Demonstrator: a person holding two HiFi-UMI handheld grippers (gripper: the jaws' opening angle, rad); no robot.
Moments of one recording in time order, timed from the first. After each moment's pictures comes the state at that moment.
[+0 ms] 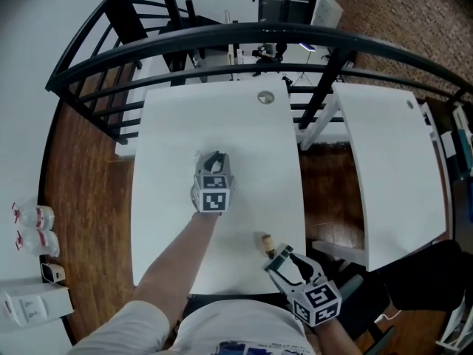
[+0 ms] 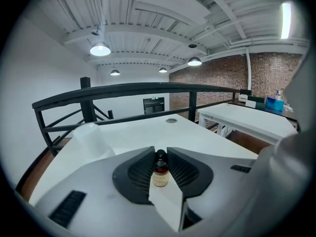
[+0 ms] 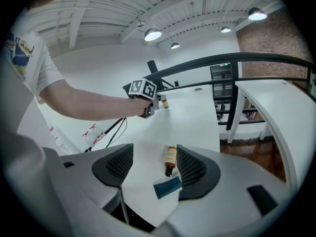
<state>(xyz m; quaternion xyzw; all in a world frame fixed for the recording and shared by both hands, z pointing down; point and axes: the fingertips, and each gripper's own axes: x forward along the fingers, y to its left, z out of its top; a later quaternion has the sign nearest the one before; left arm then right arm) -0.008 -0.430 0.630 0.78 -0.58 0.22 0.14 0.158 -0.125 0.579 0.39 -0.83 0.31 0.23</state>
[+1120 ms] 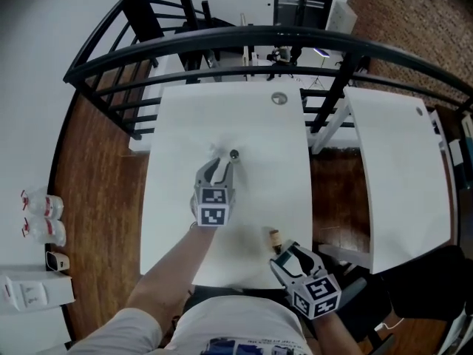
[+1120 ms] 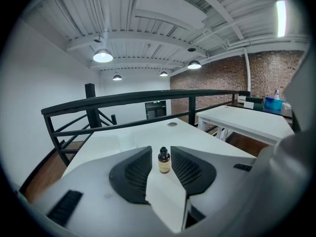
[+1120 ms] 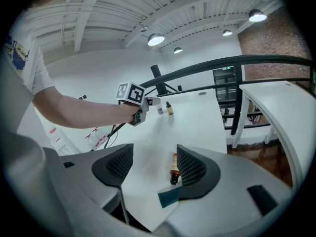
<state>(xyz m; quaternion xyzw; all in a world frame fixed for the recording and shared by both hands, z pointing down) -0.031 -0.368 0.587 0.77 -0.59 0.21 0.12 0.143 -0.126 0.569 0.38 -0.85 0.30 0.21</state>
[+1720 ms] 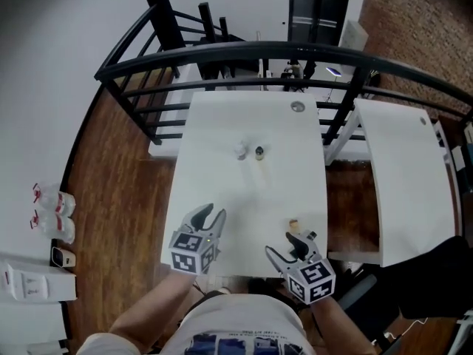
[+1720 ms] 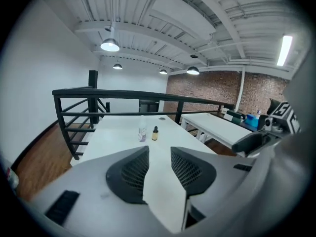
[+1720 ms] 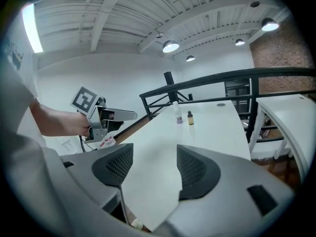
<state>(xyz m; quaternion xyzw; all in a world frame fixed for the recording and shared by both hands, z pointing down) -0.102 -0.152 0.520 0.80 -0.54 0.18 0.22 0.062 -0.088 0.534 0.35 -0.89 0.24 0.18</state>
